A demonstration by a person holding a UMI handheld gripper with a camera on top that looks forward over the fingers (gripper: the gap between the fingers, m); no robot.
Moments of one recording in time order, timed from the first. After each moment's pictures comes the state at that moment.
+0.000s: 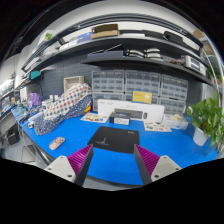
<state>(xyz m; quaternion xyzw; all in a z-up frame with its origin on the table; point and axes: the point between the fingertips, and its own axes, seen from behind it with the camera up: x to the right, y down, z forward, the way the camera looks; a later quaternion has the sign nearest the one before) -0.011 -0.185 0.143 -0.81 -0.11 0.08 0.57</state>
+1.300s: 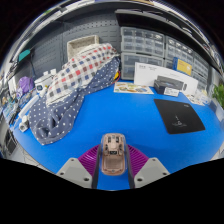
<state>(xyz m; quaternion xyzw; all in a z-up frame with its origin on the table) -0.349 -0.110 -0.012 -0.89 -0.06 0.05 0.44</state>
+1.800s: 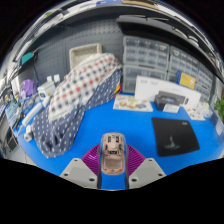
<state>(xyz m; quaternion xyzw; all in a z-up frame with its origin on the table) -0.334 -0.077 0.058 -0.88 -0.09 0.06 0.45</state>
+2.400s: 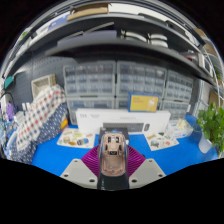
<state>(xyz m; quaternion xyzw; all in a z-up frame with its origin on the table) -0.076 0.060 0.163 -0.84 -0.01 0.01 0.54</state>
